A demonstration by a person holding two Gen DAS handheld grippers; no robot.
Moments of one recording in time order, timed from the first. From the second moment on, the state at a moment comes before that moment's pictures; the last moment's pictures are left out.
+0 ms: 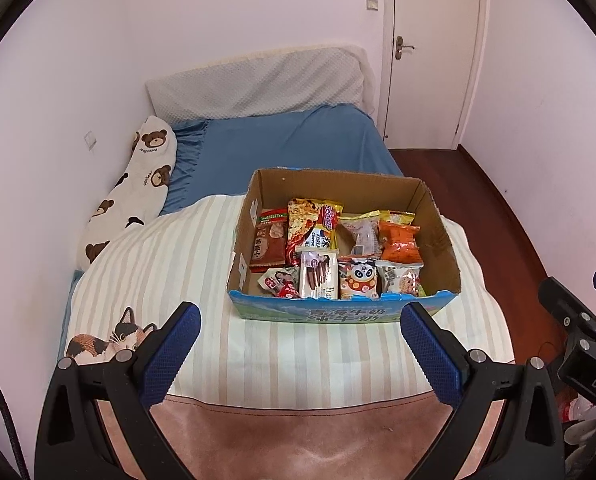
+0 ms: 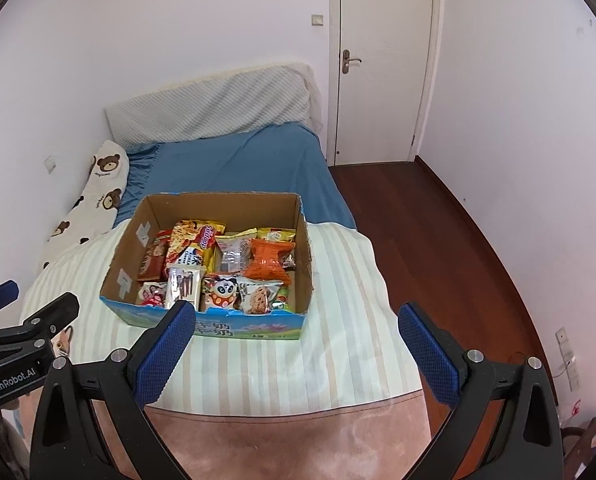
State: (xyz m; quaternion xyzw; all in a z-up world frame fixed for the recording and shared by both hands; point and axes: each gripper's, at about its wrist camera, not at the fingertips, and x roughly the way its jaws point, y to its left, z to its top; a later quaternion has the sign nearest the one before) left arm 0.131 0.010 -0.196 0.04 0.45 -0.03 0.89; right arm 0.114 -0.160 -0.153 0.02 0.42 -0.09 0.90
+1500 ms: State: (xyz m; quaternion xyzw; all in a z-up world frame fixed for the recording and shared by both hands) left arm 0.143 0.003 -0.208 0.04 0.46 -0.04 0.89; right arm 0.129 -0.158 -0.171 0.02 0.43 -0.10 0.90
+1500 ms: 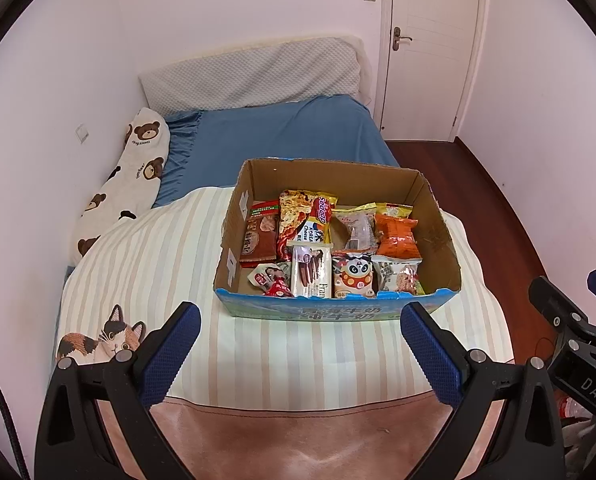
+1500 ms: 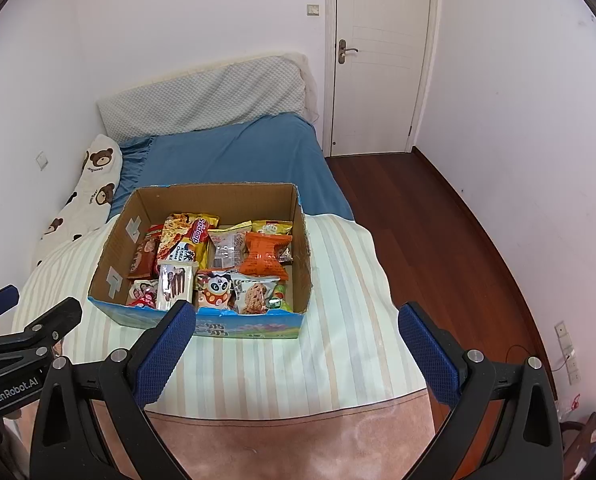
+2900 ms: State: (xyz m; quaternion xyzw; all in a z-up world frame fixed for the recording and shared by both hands) left arm 0.140 0.001 -0.201 0.03 0.45 -0.04 0.89; right arm 0.119 -0.161 -0.159 0.04 0.42 -0.10 0.90
